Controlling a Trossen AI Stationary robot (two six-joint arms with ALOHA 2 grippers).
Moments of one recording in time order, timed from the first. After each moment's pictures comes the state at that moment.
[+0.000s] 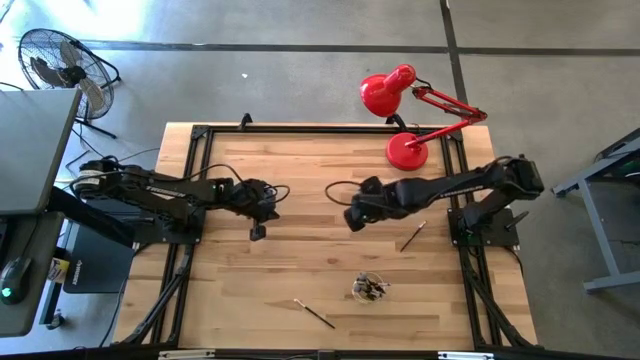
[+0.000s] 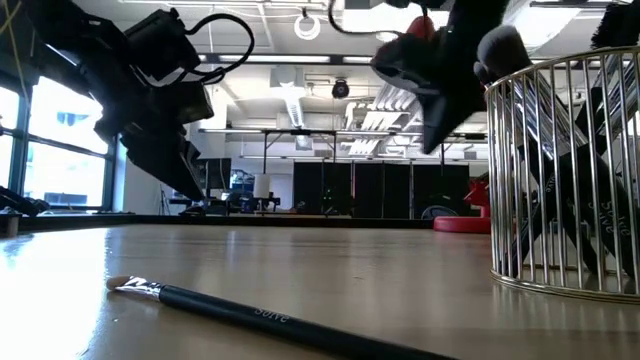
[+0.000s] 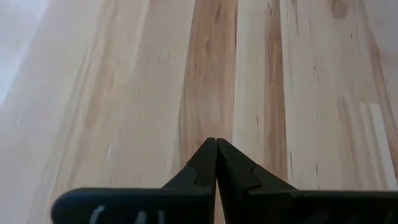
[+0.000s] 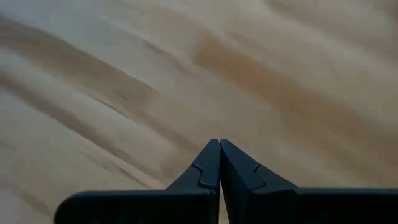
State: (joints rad) left arm 0.10 1.20 0.46 -0.05 0.07 -0.03; right arm 0.08 1.58 1.17 -0.86 0.32 1.17
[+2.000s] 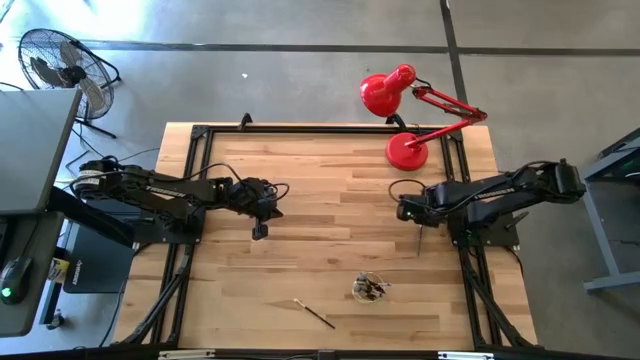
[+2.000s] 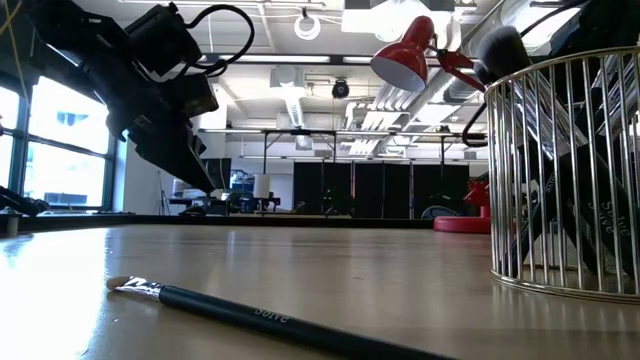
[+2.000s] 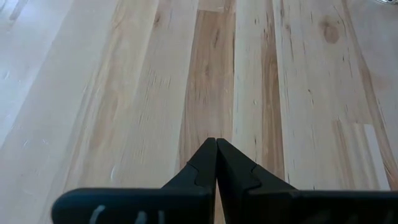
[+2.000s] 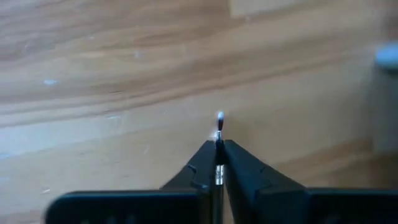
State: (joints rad) left arm 0.10 1.20 0.46 0.01 0.07 -0.03; right arm -0.09 1.23 0.46 -0.82 0.13 1.70
